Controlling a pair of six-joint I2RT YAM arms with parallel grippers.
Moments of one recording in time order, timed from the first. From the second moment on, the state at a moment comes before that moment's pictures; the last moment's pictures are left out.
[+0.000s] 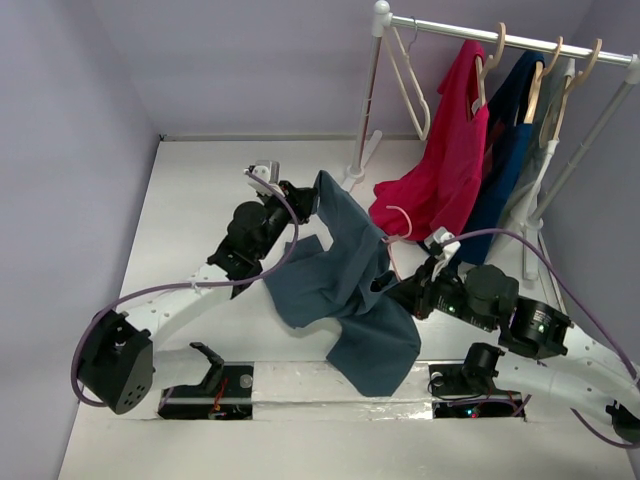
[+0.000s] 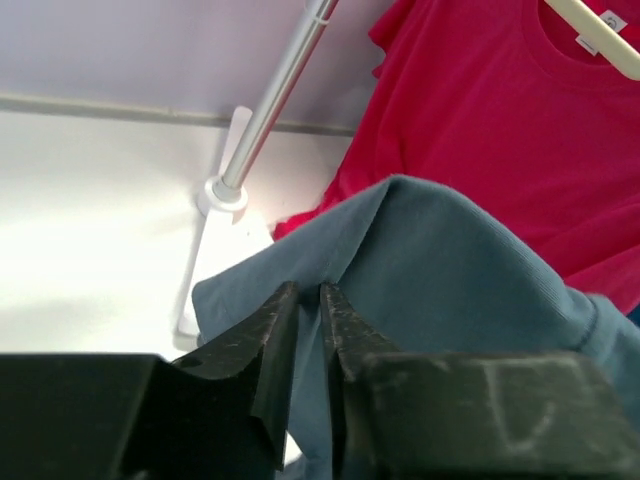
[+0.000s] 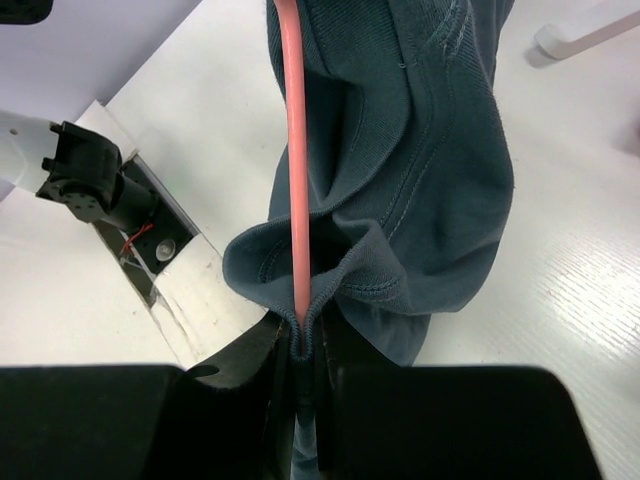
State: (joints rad) left arm -0.63 1.19 0.71 0.52 -0.13 -0.48; right arm 1.05 0.54 0.75 -0.47 0.10 0.42
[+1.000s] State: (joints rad) left arm -0.62 1.26 0.86 0.38 -0.33 -0.40; right arm 1.05 0.50 0.78 -0.57 0.10 0.44
